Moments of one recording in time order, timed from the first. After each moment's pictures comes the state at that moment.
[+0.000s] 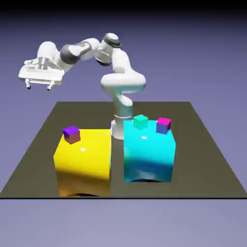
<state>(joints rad) 0.09 -1.29 -1.35 -2.58 -0.45 2.51 -0.28</state>
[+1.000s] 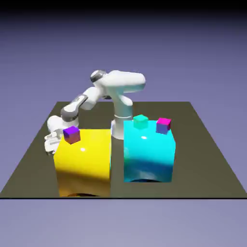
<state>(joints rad) 0.16 -1.71 -2.14 -2.44 -0.73 2.26 -0.85</state>
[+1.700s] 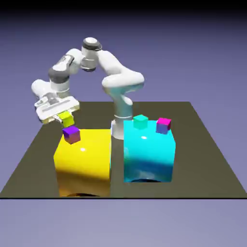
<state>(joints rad) 0.52 -1.20 -1.44 -2.68 0.10 2.29 -0.78</state>
